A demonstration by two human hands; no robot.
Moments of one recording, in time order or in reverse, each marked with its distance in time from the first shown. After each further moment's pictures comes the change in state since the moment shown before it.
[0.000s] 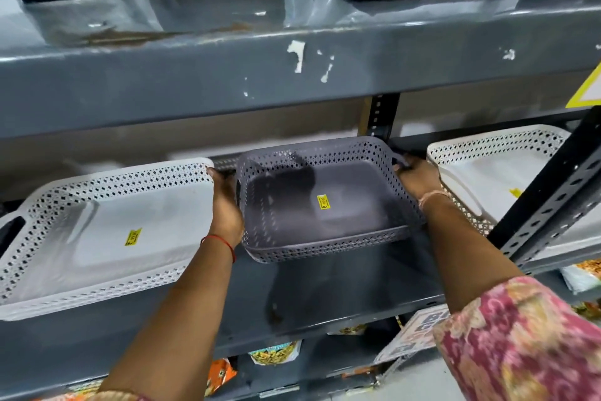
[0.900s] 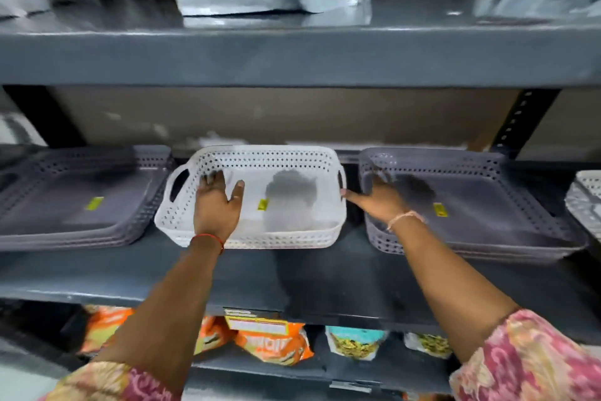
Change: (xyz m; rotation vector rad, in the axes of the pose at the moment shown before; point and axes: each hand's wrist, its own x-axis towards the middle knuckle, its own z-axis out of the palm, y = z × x) left_hand -0.088 0.092 -0.212 1.308 0.597 0.244; right_hand -0.133 -0.183 0.149 -0.046 -0.413 -0.335
